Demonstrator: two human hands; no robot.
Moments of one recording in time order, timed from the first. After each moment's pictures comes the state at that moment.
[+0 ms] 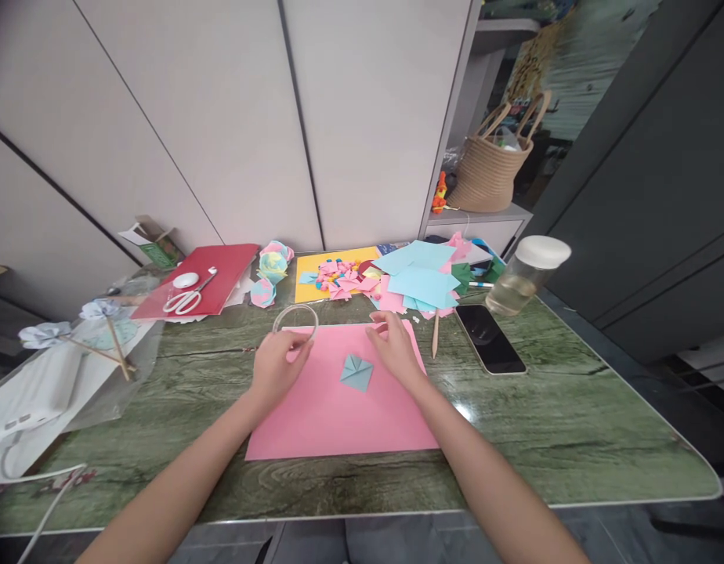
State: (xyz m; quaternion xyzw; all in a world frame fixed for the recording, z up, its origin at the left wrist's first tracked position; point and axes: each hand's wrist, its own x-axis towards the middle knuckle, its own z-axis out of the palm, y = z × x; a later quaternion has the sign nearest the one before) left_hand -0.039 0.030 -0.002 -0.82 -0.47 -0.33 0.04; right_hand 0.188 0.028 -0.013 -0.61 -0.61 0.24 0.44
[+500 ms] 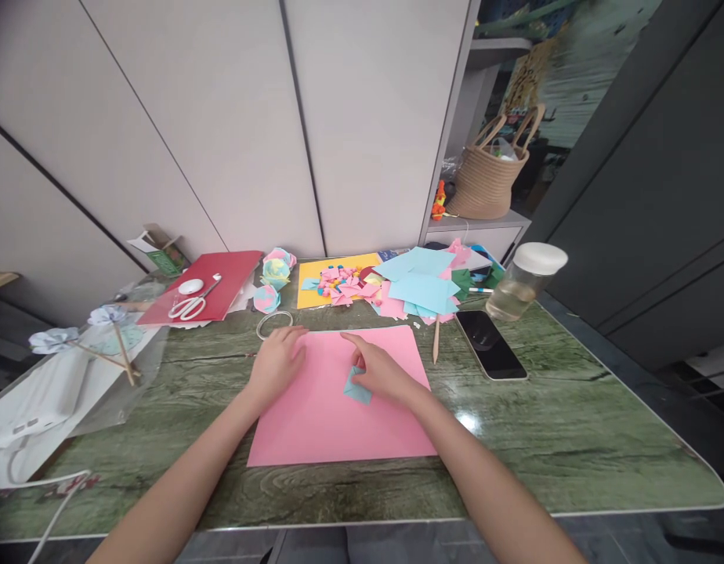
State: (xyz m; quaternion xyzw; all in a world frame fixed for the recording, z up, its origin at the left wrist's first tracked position) left_hand -0.054 0.051 -0.007 -0.83 -0.49 -0.26 0.01; right_hand 0.173 0.010 -0.012 -0.49 -0.73 0.37 0.30
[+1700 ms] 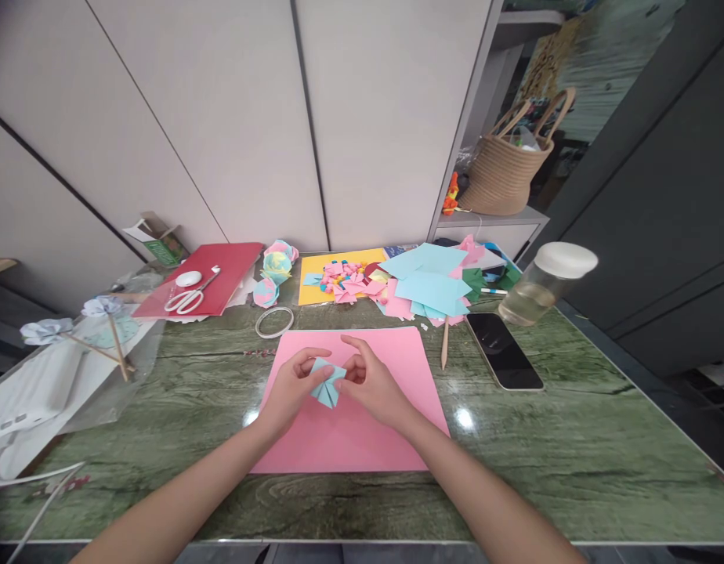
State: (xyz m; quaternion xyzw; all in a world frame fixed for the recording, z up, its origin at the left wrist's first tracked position) left_hand -0.011 0.007 0.001 -0.51 -0.43 -0.42 -0.61; right_hand 0.147 -0.009 -0.001 -0.44 -0.56 0.55 0.43
